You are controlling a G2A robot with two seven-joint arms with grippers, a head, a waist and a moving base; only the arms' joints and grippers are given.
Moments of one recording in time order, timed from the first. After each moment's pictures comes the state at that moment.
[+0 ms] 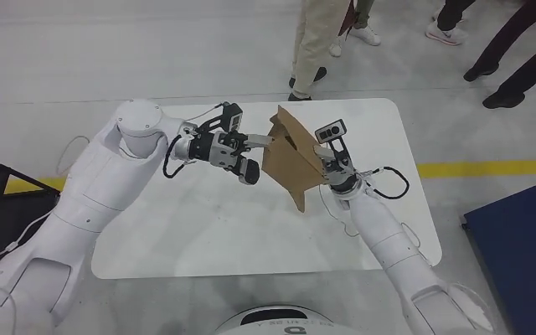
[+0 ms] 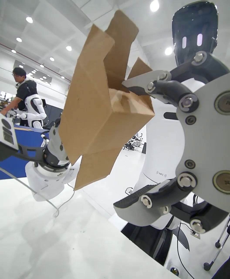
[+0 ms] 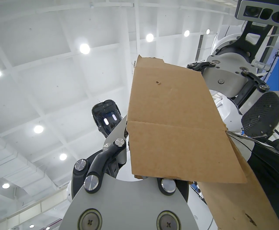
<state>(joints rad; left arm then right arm) 0.75 -0.95 -0.88 -1.50 -0.72 0.34 -1.26 -1.13 -1.36 1.10 -1.13 1.37 -0.28 1.54</state>
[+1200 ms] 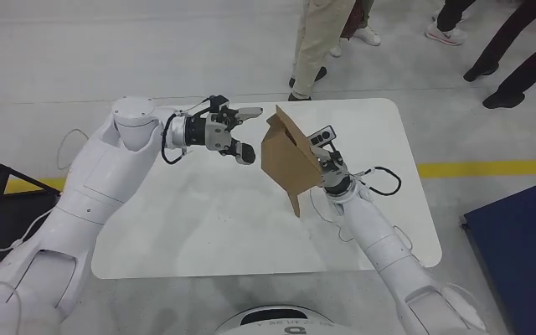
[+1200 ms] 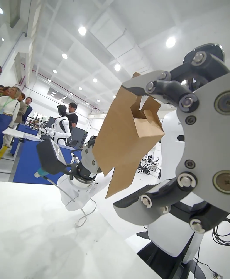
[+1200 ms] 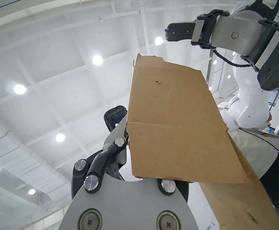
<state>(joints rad) 0.72 -0.99 -0.88 -1.35 -0.82 0.43 -1.15 -1.14 -1.39 1.08 -1.08 1.41 -0.17 1.54</state>
